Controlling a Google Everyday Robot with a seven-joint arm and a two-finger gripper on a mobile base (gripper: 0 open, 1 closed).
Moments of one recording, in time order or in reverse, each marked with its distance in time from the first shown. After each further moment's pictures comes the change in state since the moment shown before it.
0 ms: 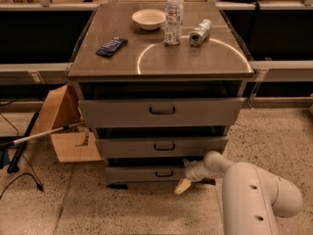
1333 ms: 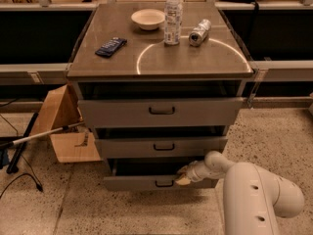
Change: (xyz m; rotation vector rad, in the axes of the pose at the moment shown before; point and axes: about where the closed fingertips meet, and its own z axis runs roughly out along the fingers) arm -0.001 0.000 -0.004 -0.001 0.000 0.000
